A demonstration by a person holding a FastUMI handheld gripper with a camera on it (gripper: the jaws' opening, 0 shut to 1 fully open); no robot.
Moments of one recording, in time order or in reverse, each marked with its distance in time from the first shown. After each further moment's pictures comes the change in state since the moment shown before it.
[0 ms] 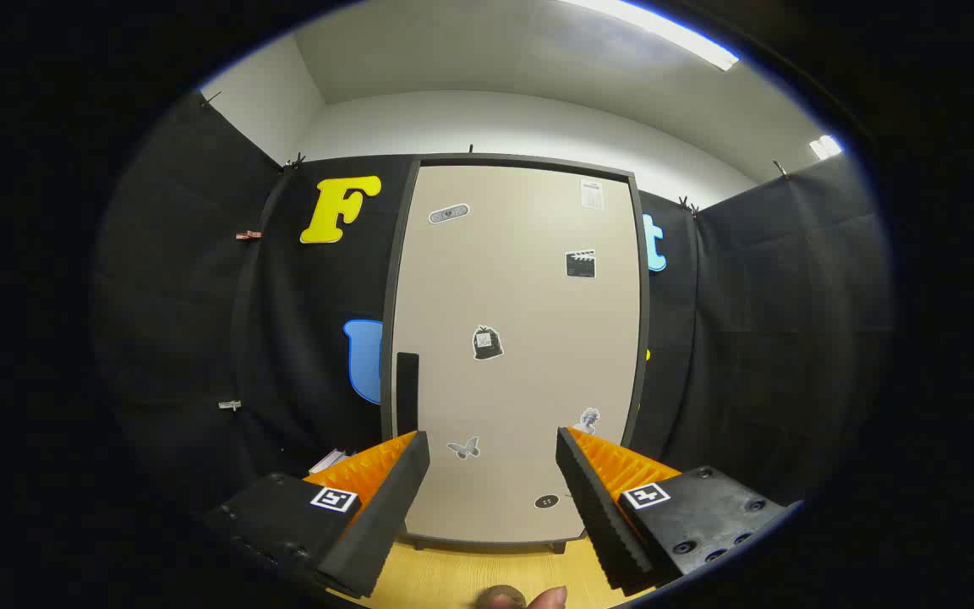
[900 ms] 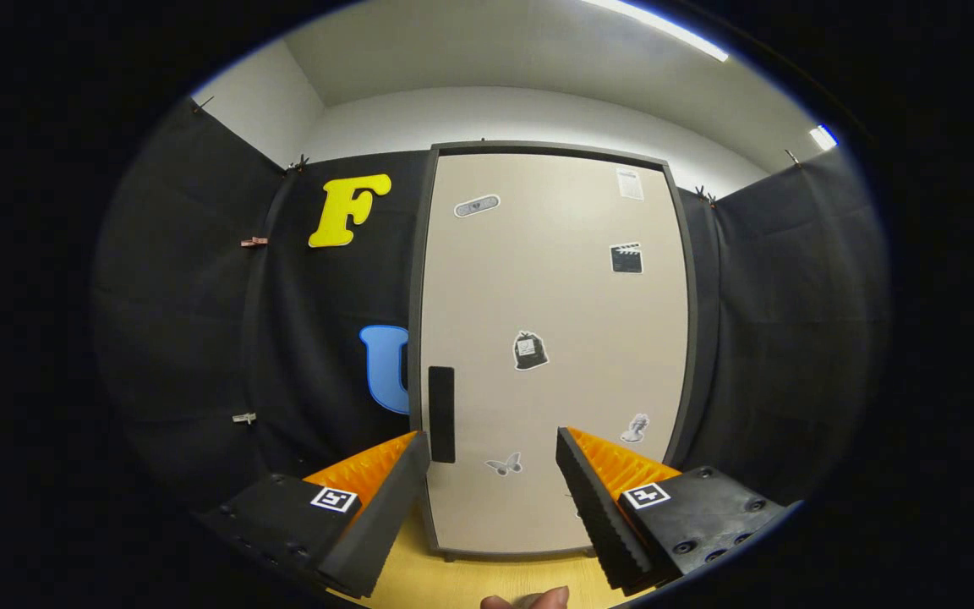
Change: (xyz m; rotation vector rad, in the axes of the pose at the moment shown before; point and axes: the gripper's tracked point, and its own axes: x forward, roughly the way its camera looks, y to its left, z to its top) arm 0.051 0.053 0.000 0.047 0.016 0.056
